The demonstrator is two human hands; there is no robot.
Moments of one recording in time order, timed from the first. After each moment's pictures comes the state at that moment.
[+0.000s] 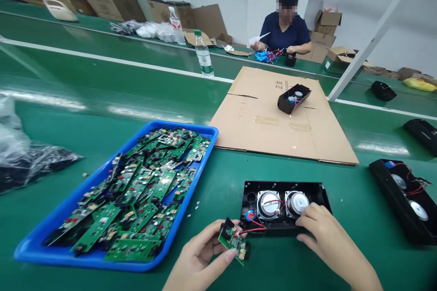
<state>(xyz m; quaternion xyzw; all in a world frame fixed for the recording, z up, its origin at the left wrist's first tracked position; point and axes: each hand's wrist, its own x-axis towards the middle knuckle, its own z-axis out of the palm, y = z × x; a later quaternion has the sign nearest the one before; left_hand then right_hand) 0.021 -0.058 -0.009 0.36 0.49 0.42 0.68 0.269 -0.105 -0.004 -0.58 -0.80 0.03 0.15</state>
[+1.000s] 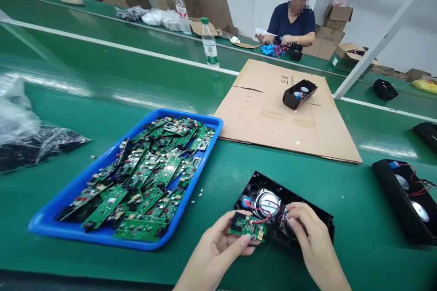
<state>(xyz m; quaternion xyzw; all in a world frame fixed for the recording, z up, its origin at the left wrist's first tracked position) 0.033 -0.067 -0.008 0.33 0.46 0.34 0.75 0.226 -0.116 -0.020 -0.66 -0.63 0.21 0.36</state>
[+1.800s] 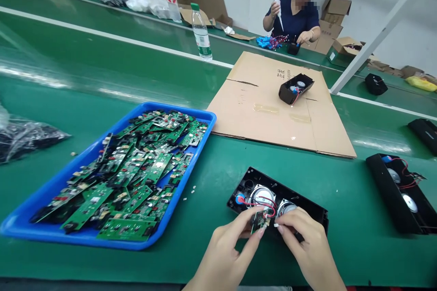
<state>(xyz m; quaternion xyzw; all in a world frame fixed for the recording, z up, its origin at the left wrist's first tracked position) 0.050 -0.066 -0.011 0.66 0.41 0.34 0.53 0.219 -0.119 -0.006 -0.61 -0.66 0.21 0.39</state>
